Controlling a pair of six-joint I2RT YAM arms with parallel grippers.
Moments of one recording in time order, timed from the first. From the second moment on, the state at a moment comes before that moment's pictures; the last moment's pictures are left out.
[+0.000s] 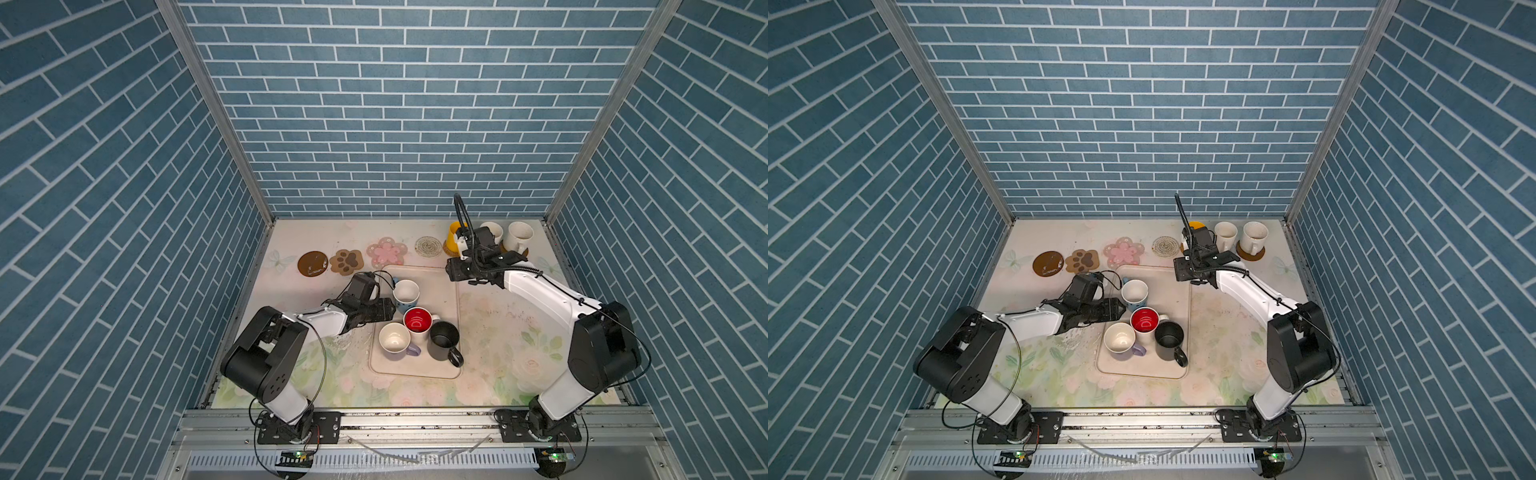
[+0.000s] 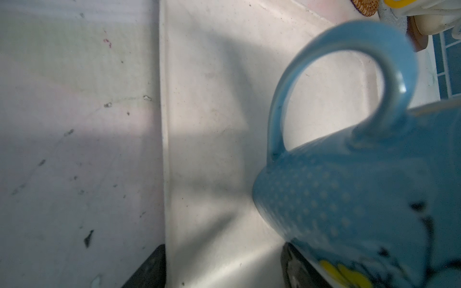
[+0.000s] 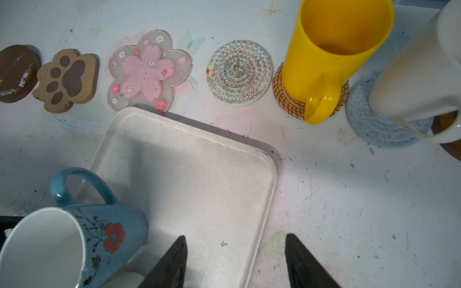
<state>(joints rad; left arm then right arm) -0.51 1.60 0.71 0.02 0.21 -0.57 0.51 1.63 1.26 -0.50 -0.01 0.19</state>
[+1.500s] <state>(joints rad) -0.59 1.43 0.50 0.02 0.01 -0.63 0.61 1.87 1.50 -0.60 -0.21 0.19</state>
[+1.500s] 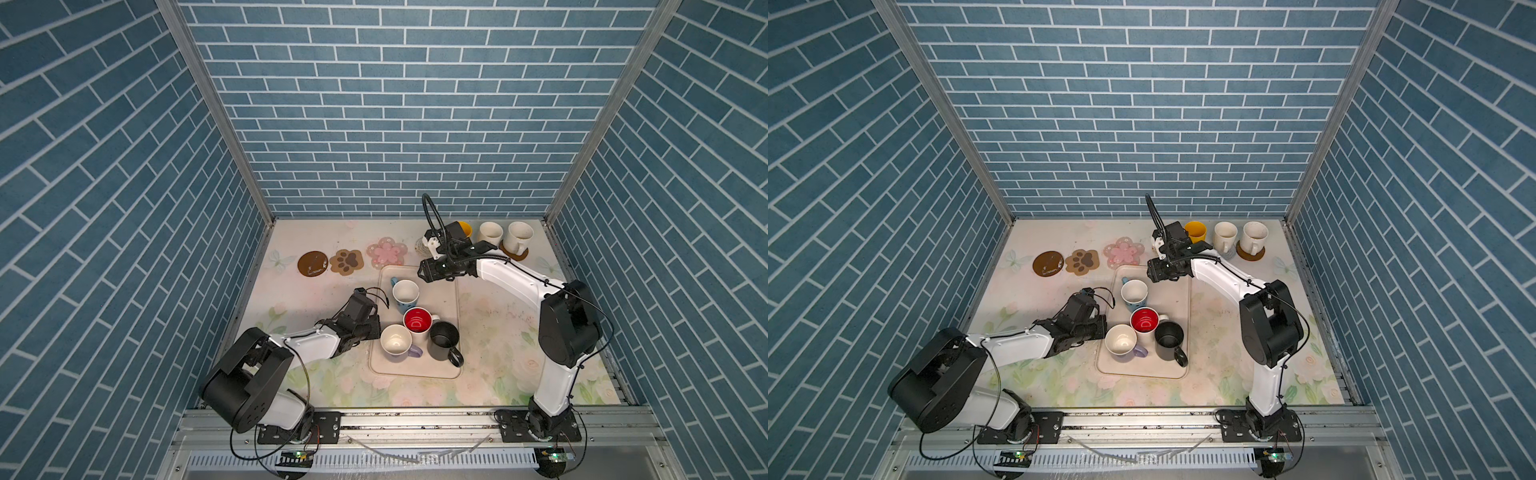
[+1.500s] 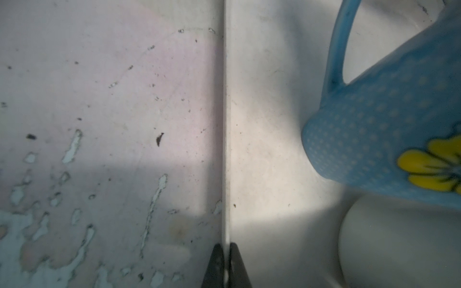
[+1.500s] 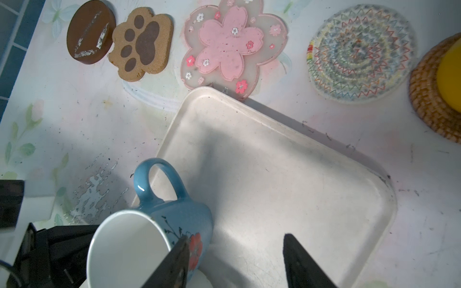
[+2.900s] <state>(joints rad) -0.63 1.00 0.70 -0.56 -0.29 -0.53 0.75 2.21 1.90 -0.75 -0.27 0.10</state>
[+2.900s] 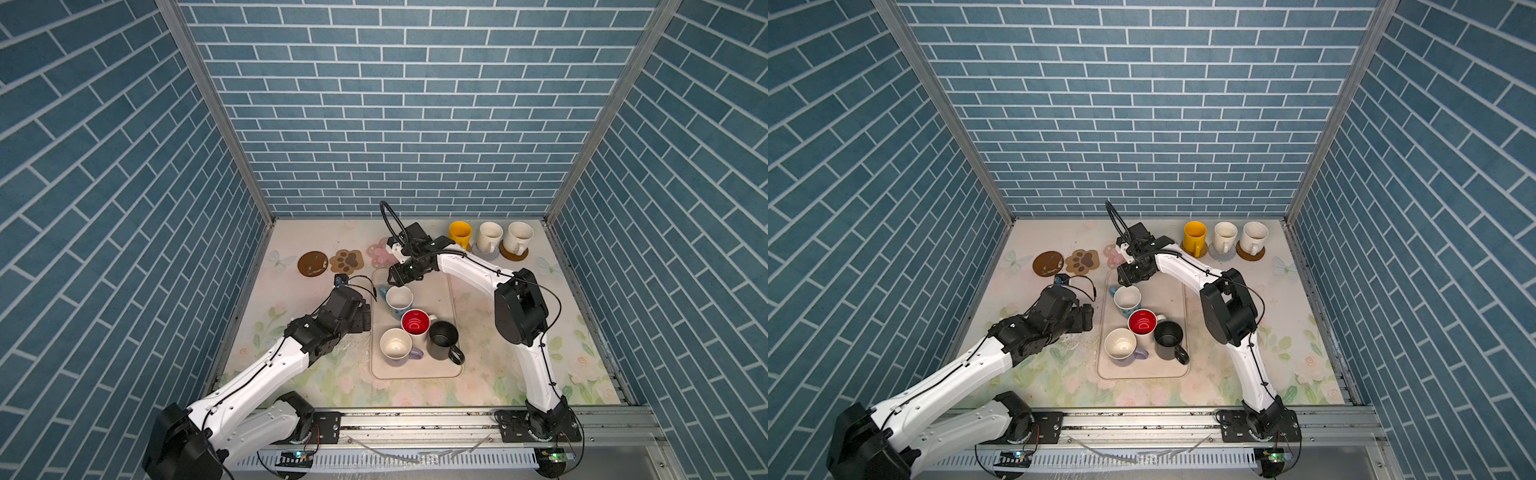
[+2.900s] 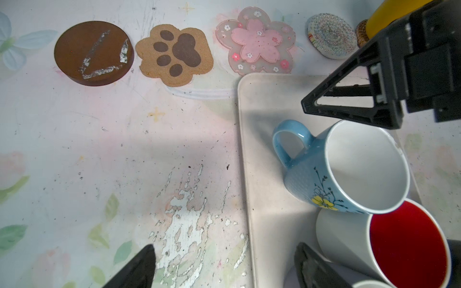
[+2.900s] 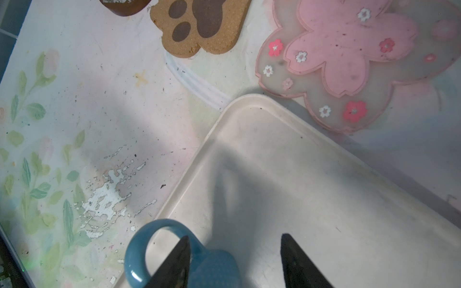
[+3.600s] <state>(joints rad) -0.58 1.28 1.01 -0.61 -0.21 -0.43 0.74 2.20 1.97 -0.78 -0.16 0.10</state>
